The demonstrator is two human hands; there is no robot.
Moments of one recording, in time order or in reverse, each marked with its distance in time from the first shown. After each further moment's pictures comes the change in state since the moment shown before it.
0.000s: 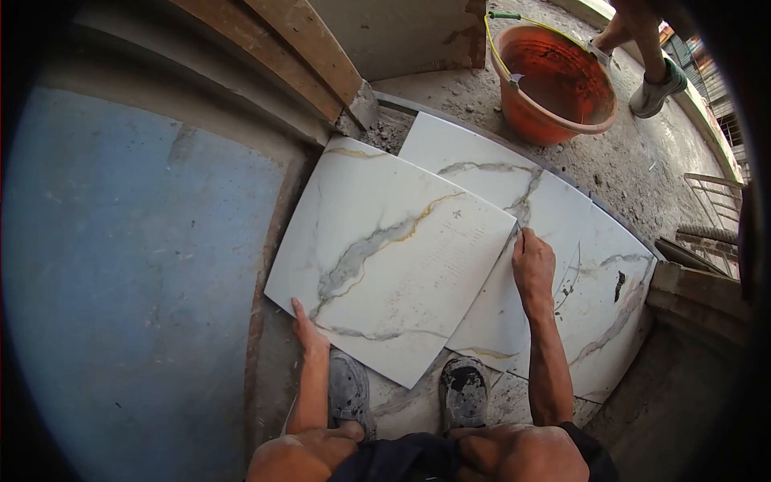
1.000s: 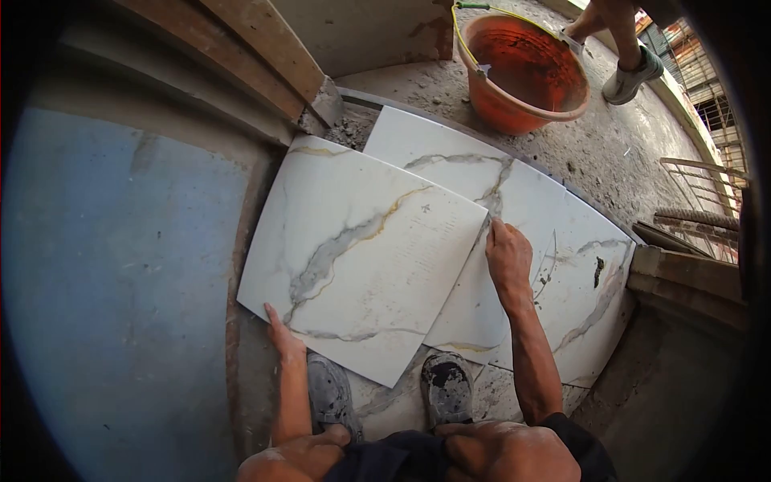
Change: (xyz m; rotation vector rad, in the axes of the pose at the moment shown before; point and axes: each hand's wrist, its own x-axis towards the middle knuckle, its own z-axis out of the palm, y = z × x) left_hand 0.008 -0.005 -0.008 -0.038 -0.035 0.023; right_hand 0.000 0.005 0.004 -0.133 0.072 -0.175
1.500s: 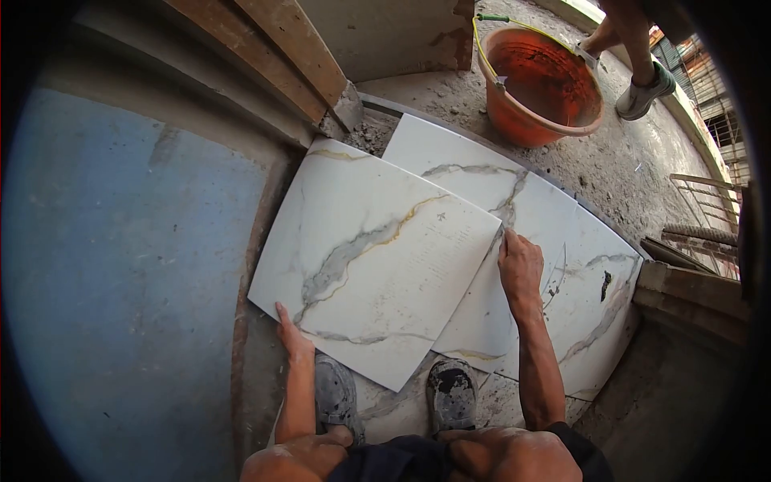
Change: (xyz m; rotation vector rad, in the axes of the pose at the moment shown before) left_hand -0.002 0.000 0.003 -0.012 0.003 -0.035; right_hand 0.002 0.000 -0.003 -0.007 -0.035 0.010
